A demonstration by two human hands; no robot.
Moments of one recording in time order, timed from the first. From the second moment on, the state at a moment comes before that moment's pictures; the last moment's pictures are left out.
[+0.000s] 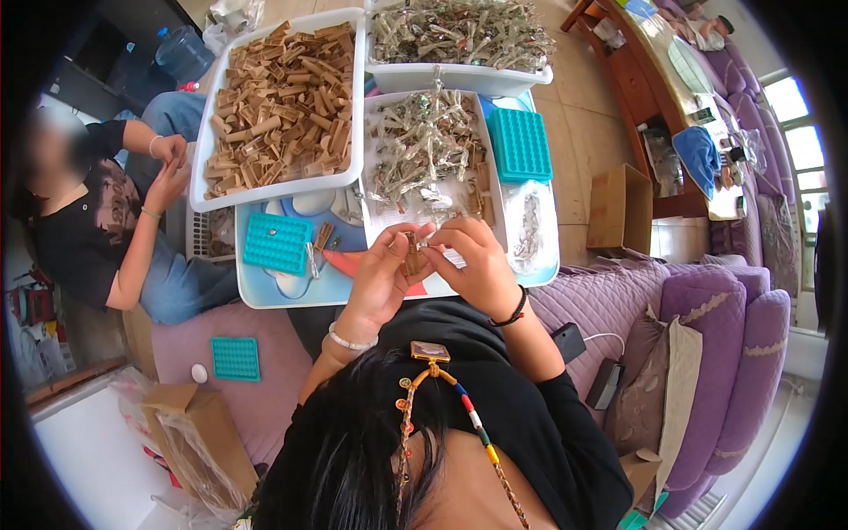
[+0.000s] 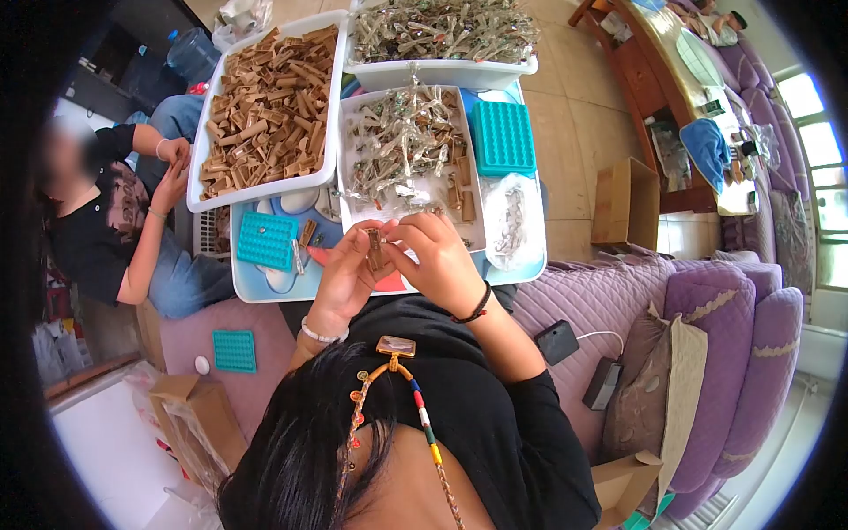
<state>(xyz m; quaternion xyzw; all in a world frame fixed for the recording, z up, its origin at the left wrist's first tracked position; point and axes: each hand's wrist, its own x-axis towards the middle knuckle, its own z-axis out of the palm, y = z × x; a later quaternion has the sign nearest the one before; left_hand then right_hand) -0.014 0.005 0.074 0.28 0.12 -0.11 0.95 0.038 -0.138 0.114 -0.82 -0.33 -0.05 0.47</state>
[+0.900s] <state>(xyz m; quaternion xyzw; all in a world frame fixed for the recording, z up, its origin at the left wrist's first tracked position) -0.015 0.014 0.083 0.27 0.07 -0.10 0.96 0.070 -0.229 0.091 -0.93 -0.10 -0.06 0.34</state>
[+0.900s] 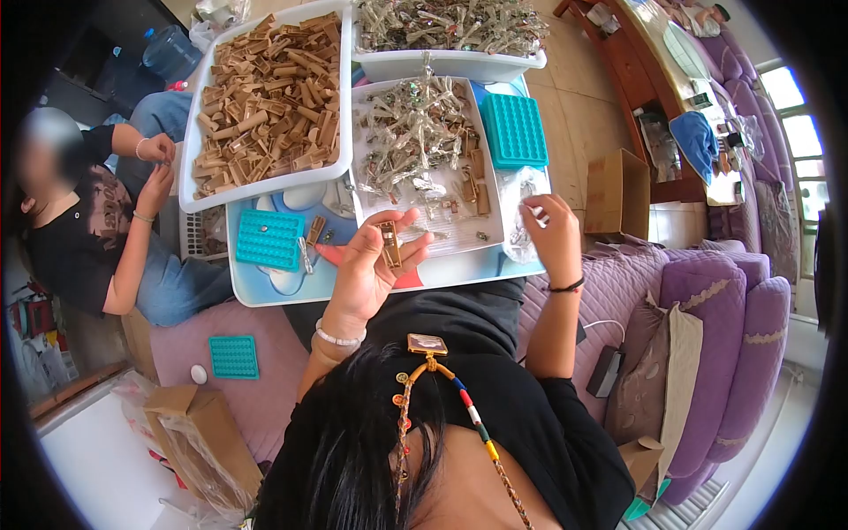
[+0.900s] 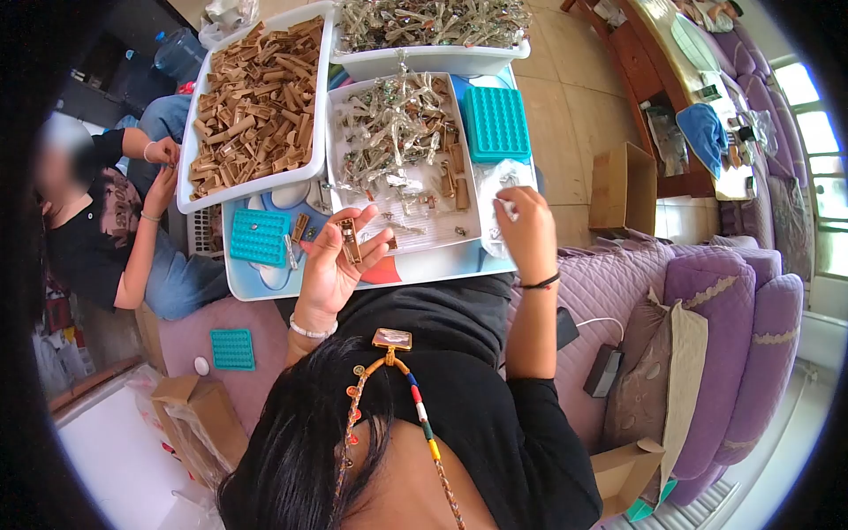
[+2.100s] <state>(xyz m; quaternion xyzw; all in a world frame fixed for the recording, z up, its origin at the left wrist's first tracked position) -0.022 0.059 0.072 0.27 0.13 0.01 0.95 0.099 -0.187 0.009 -0.96 -0.22 -0.07 0.13</state>
